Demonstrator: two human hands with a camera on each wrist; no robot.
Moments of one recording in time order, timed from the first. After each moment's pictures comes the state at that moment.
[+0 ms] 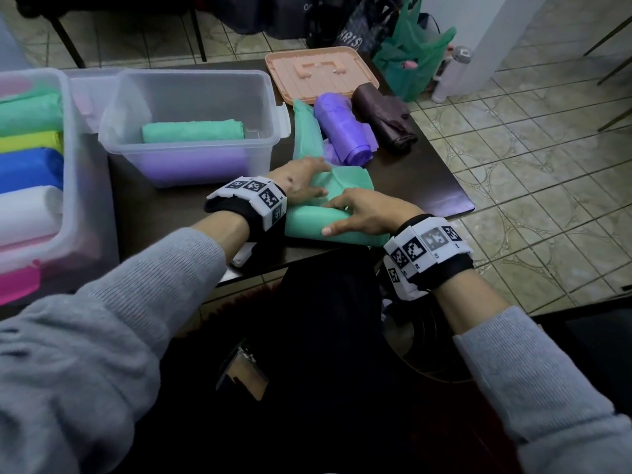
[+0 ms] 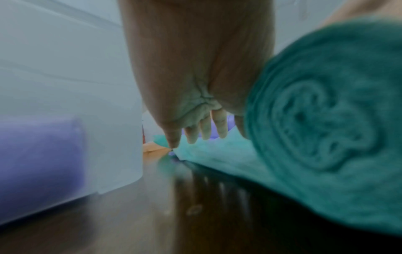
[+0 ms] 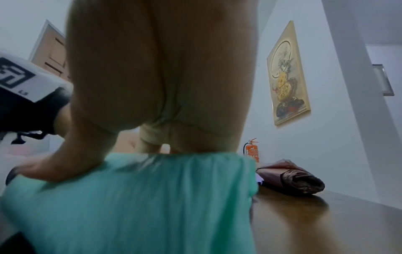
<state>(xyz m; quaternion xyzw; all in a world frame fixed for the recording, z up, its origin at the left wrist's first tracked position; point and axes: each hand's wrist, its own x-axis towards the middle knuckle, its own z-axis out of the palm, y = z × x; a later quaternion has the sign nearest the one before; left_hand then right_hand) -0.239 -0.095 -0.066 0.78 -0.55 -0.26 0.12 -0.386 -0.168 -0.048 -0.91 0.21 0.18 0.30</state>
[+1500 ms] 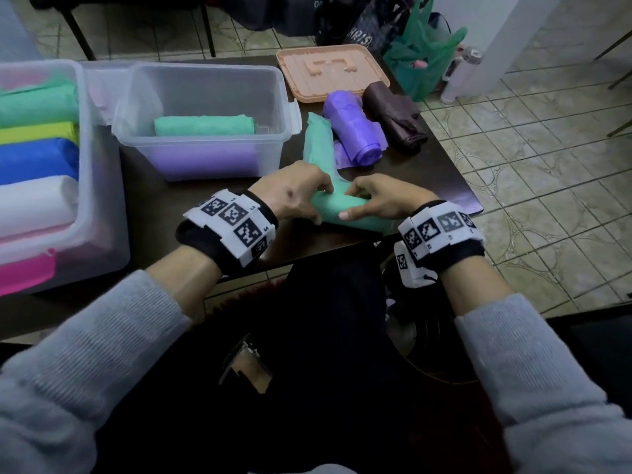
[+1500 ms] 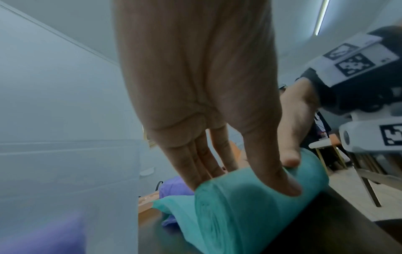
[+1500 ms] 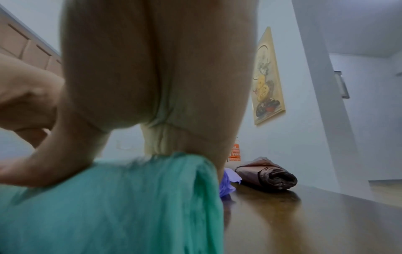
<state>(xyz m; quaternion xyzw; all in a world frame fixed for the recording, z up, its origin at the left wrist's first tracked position) -0.257 -0.056 -0.040 0.79 -0.57 -0.20 0.08 -0.382 -0.187 -0.043 -0.89 0.27 0.17 0.32</state>
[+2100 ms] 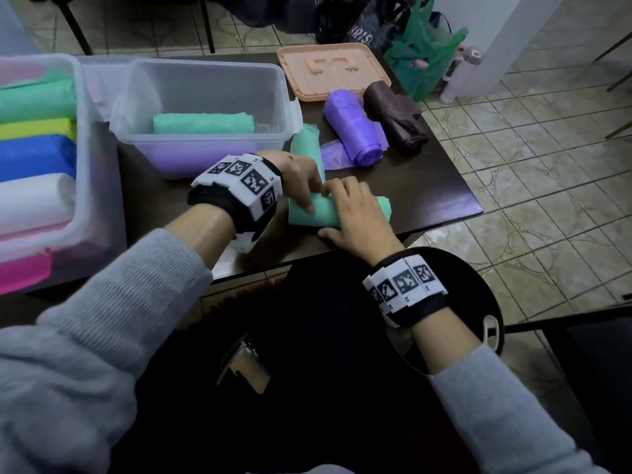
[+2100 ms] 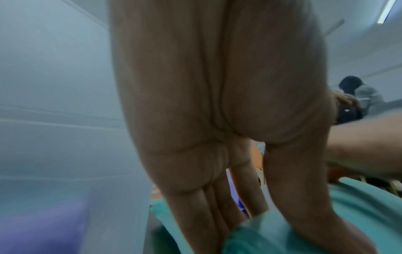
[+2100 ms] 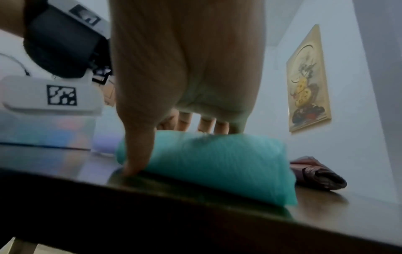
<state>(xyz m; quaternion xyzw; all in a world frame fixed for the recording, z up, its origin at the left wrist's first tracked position) -0.227 -0.081 -0.033 0.76 -0.55 -0.35 -0.03 -0.386 -0.127 -0.075 -0.97 0.23 -0.03 0.09</state>
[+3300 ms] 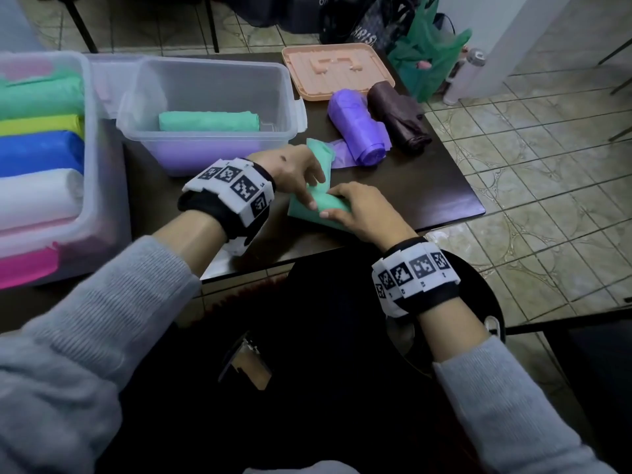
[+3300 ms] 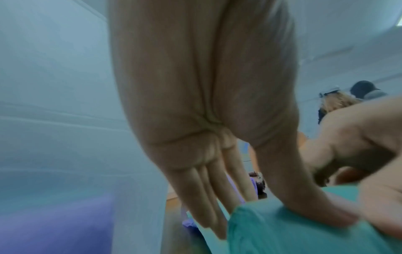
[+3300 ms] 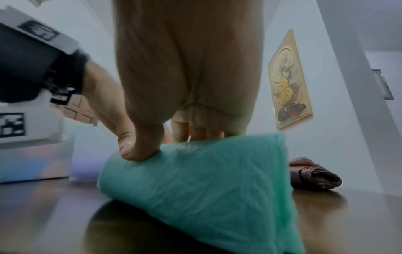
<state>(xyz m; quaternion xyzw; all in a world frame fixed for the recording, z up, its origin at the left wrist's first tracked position) -0.226 -0.063 -0.029 0.78 -0.52 -0.33 0.09 -0.377 -0.140 -0.059 -0.94 0.26 0.03 0.24</state>
